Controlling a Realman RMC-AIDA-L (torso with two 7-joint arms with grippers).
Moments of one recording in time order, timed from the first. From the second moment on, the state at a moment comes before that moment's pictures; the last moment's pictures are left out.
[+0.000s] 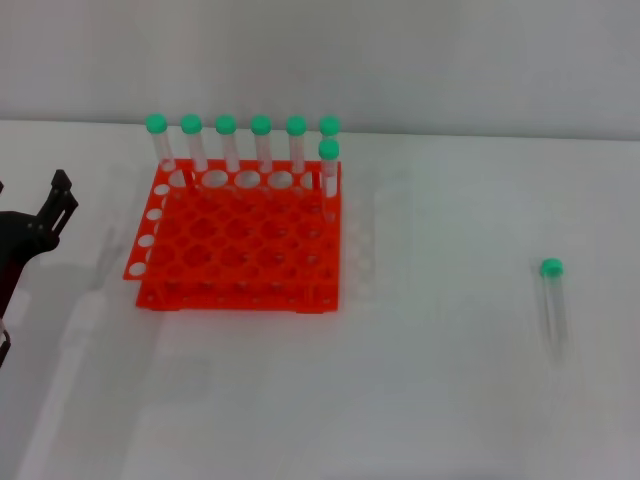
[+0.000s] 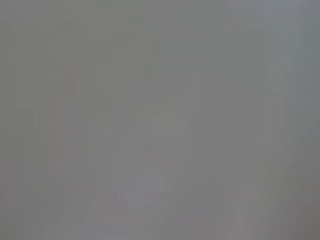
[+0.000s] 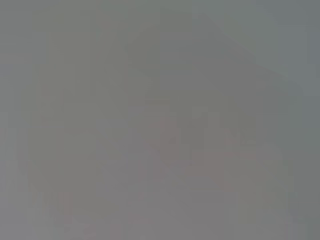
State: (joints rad) left arm -0.45 -2.09 0.90 0.01 0.46 1.23 -0.34; right arm 0.17 2.00 -0.06 -0.04 1.90 1.56 -2.66
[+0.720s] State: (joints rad) left arm -0.45 -2.09 0.90 0.01 0.47 1.26 -0.35; right arm 0.15 2.00 -0.24 -0.20 1.88 1.57 -2.60
